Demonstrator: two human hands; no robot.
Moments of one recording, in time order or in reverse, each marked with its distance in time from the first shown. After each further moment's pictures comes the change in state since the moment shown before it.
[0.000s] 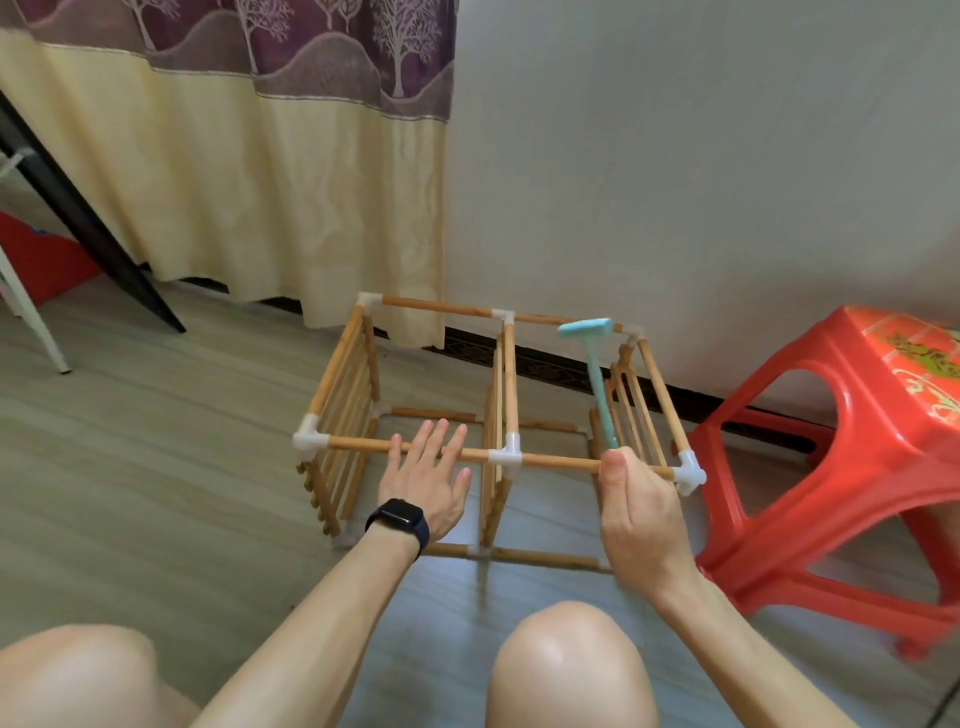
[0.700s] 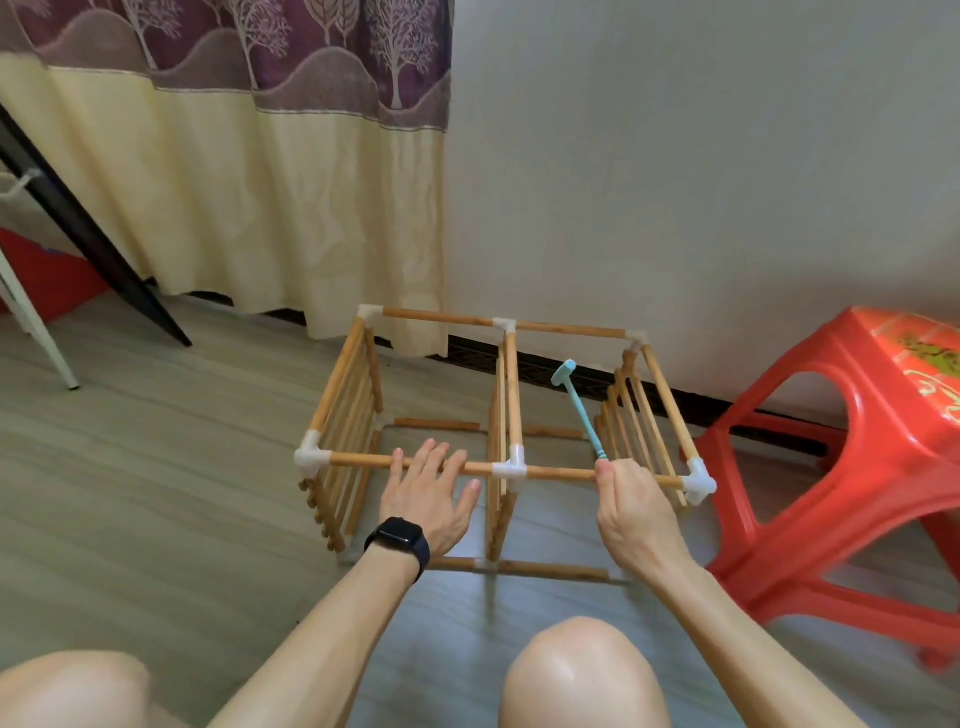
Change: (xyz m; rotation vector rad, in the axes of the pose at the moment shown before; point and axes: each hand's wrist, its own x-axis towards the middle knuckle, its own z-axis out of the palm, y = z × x) left_hand -0.007 0.001 0.001 -0.071 0.017 -0.009; right_hand 0.018 0.047 0.021 -0.267 -0.135 0.149
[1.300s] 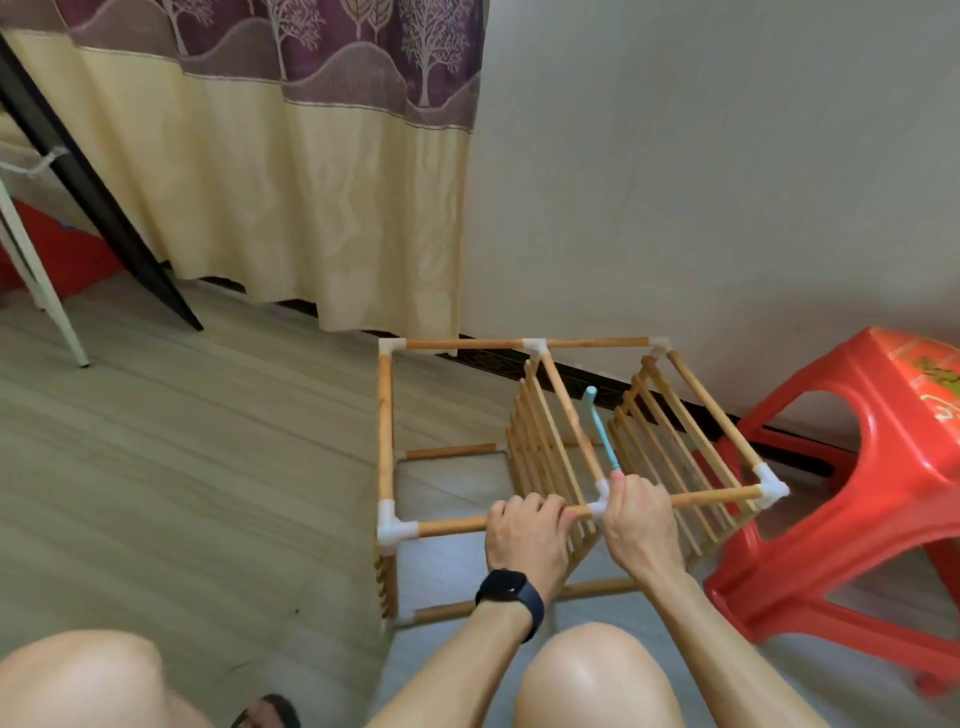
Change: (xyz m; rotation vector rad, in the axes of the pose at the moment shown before) left_hand -0.024 0.100 0.039 -0.150 0.318 0.072; right_hand 0.013 0.018 0.025 -0.258 -0.080 0.094
